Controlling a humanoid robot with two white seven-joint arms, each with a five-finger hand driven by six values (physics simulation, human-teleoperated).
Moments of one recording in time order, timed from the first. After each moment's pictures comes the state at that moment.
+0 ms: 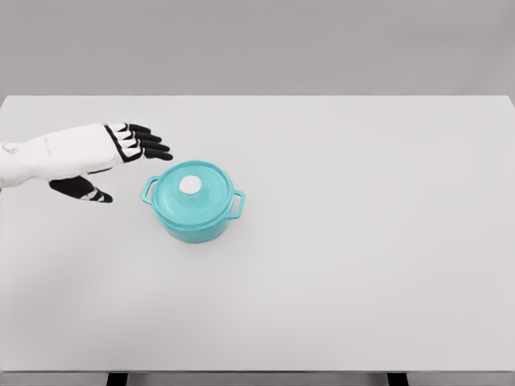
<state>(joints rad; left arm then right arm) -0.74 1.13 -0.89 -1.67 -0.15 -0.61 -0.23 0.00 0.00 0.13 0.11 0.06 -0.28 0.35</state>
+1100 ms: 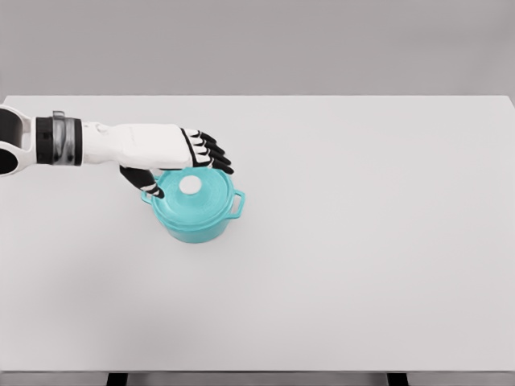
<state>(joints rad) -1.06 0.86 -1.15 -1.52 -0.15 -0.61 -0.44 0.00 0.00 0.13 0.11 0.06 -0.28 0.35</state>
